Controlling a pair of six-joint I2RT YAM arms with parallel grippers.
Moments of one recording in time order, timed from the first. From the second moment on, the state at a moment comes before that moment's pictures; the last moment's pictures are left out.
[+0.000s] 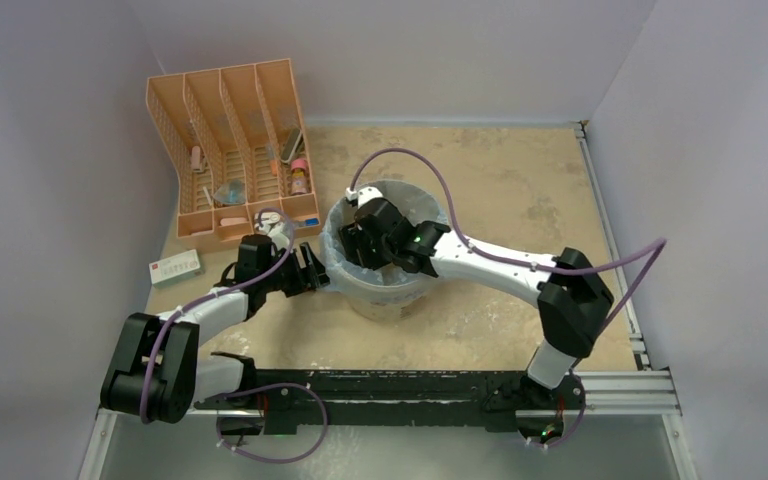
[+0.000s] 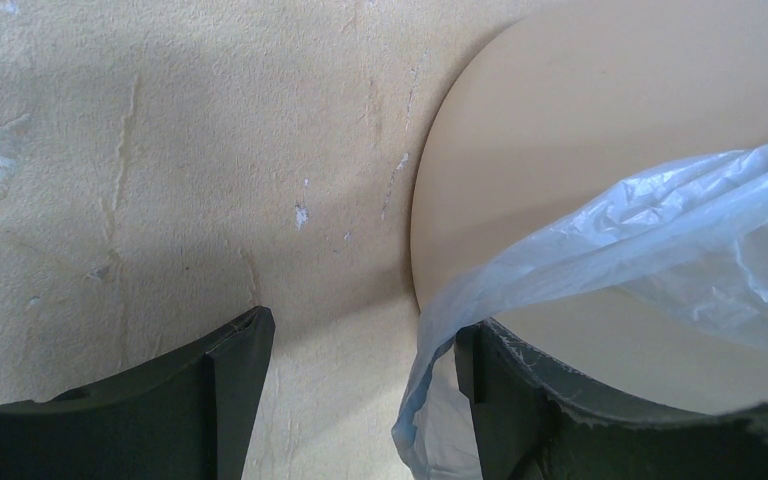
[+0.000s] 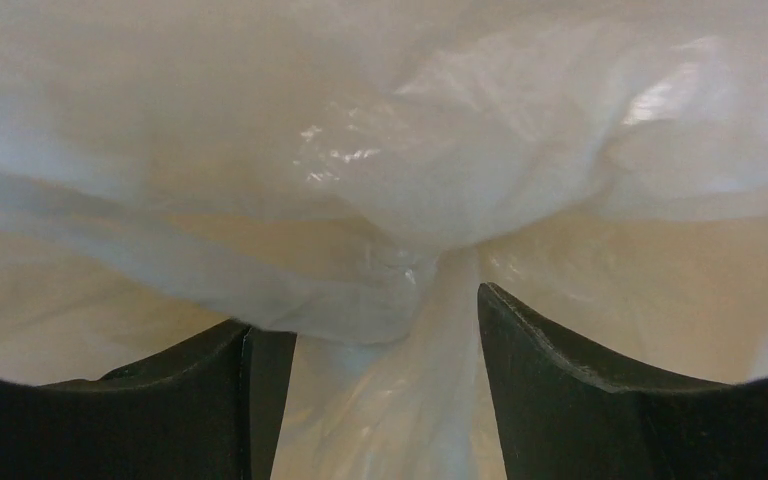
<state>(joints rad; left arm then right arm) -0.18 1.24 0.35 0.17 0.49 -0.59 0.96 1.68 1.29 -0.39 0.14 0.43</state>
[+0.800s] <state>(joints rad) -0.18 1.24 0.34 0.17 0.49 -0.59 0.96 1.51 1.27 -0.41 0.18 0.43</state>
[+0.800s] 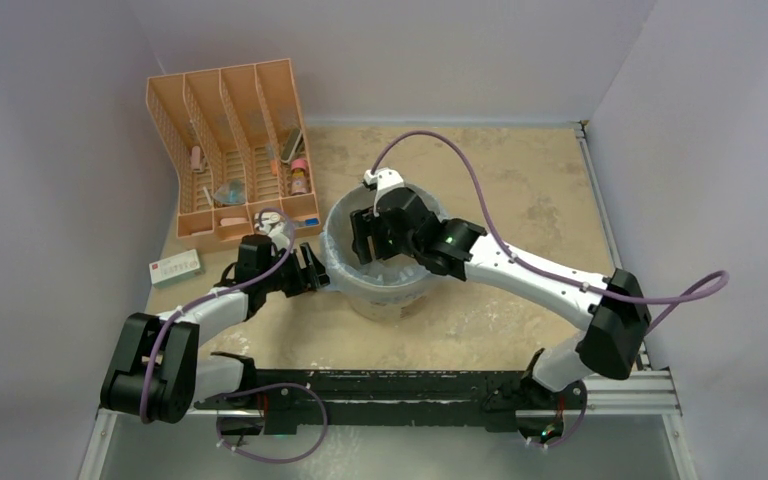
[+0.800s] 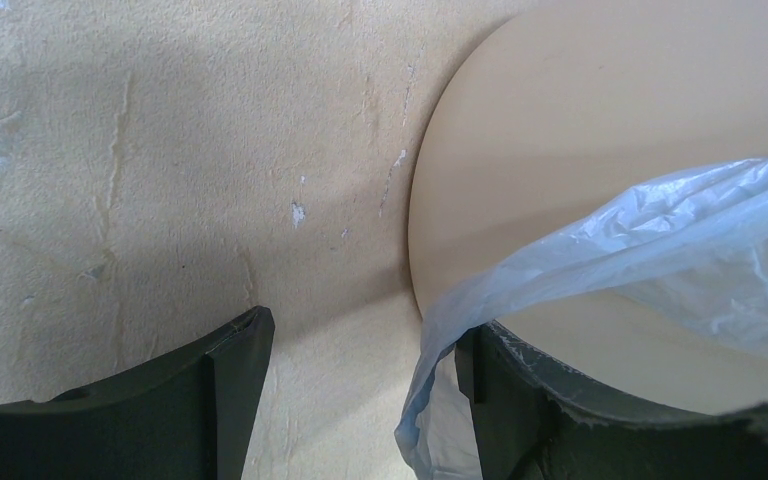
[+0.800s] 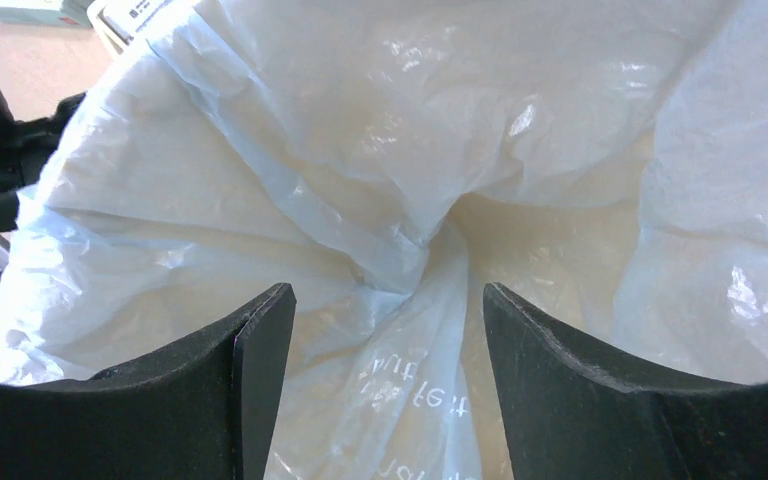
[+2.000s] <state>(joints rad) -0.18 1.19 0.31 0.17 0.50 -0.58 0.97 1.67 1.21 -0.43 0.17 0.45</state>
